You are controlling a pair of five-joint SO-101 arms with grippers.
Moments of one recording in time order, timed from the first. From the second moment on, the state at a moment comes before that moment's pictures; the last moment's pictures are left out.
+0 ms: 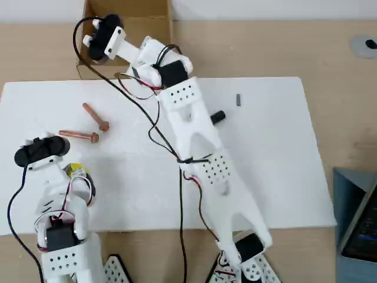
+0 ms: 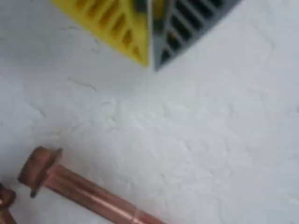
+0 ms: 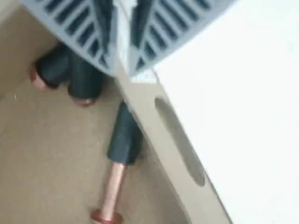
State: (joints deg) left arm -17.0 -104.1 96.1 54.2 -1.6; right arm -31.9 64.1 -92.6 76.9 29.1
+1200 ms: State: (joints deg) left arm -17.0 -104.1 96.1 54.2 -1.6; right arm -25.4 39.1 -62.3 101.2 -8.2
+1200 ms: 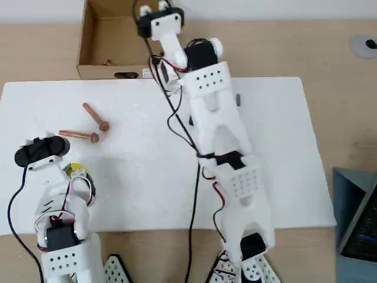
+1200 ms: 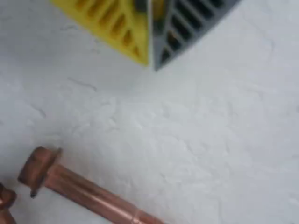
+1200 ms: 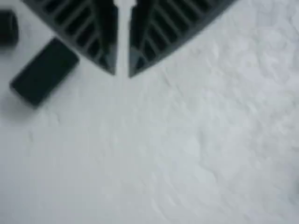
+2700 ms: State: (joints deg) left arm -17.0 -104.1 96.1 54.2 -1.6; right arm -20.5 51.5 -55.6 101.2 -16.1
